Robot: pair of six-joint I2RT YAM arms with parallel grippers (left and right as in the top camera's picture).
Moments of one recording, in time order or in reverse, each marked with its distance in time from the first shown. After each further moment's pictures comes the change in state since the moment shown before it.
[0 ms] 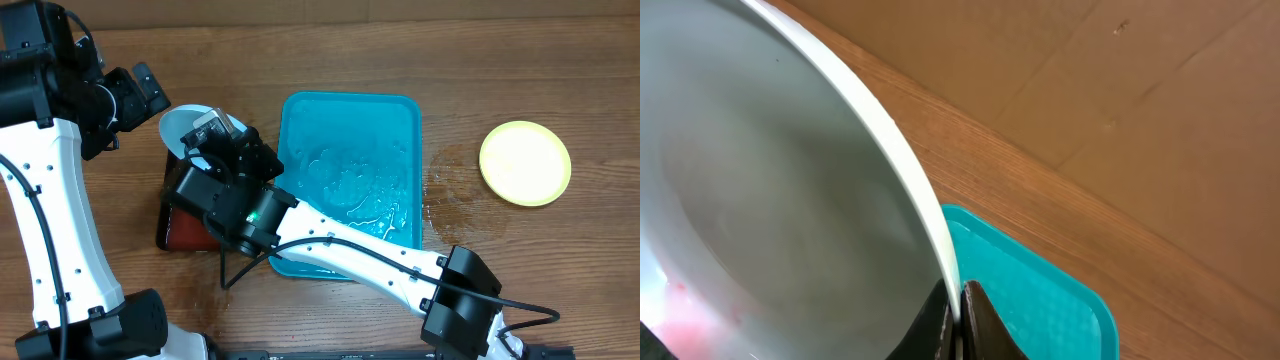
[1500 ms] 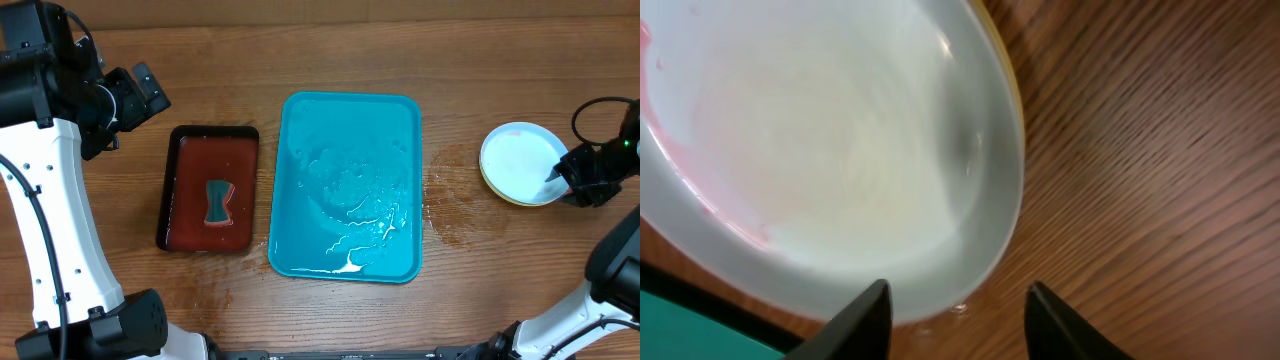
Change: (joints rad) left arm 0.000 0.000 0.000 0.000 0.000 0.000; right arm -1.650 -0.159 -0.447 -0.496 -1.176 0.230
